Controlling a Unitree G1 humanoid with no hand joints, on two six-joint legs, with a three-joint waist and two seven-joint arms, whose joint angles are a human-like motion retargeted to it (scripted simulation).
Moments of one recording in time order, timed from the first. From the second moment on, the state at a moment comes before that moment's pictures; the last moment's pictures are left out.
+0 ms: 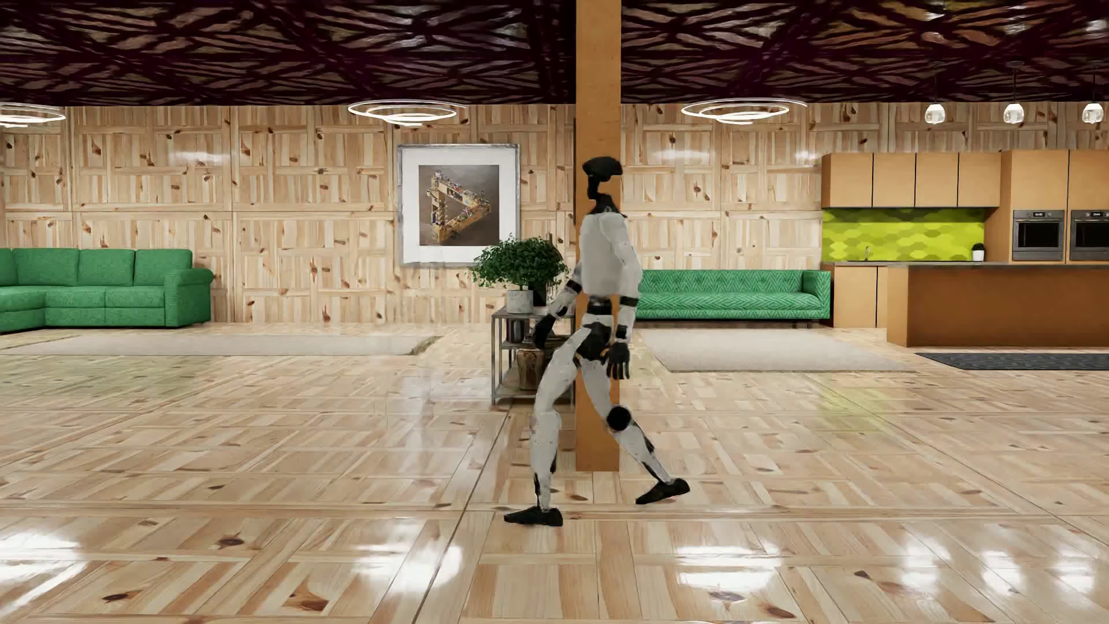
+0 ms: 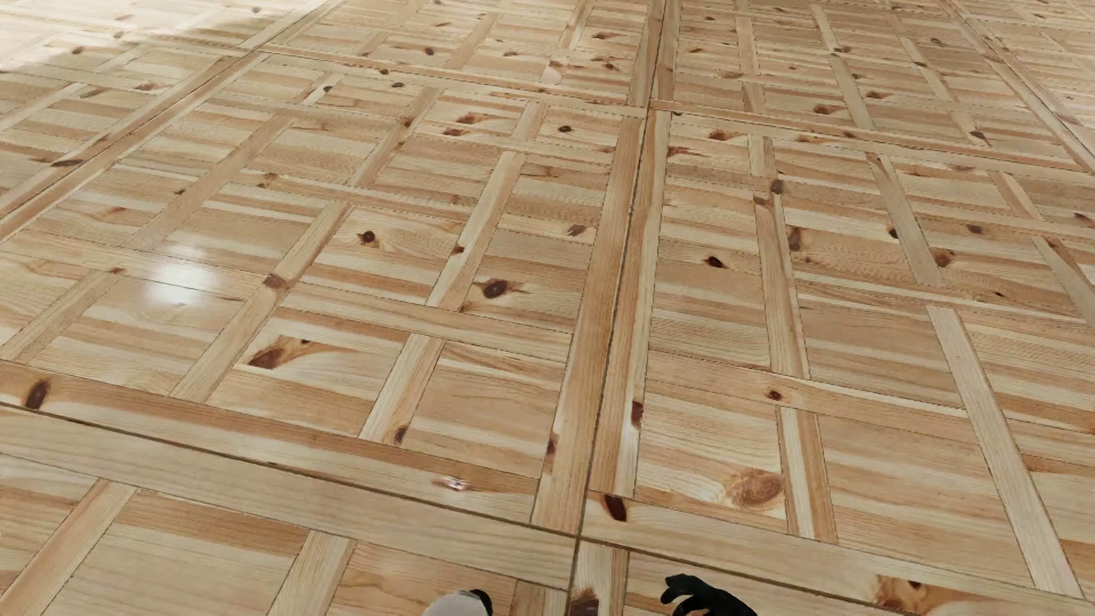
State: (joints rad) body -0.42 0.34 0.26 0.15 0.11 0.03 0.00 0.00 0.07 0.50 0.44 0.35 0.01 -0.06 -0.40 0.35 -0.44 0.00 0.00 -0.52 0.61 0.97 0.75 0.00 0.00 0.00 0.00 0.00 0.00
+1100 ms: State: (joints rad) body -0.12 -0.12 0.20 0.23 0.12 -0.10 0.00 0.00 0.13 0.67 0.93 0.35 0.17 -0.09 0.17 0.41 -0.37 0.00 0.00 -0.35 0.58 0.96 0.72 0.00 0.00 0.00 0.00 0.00 0.00
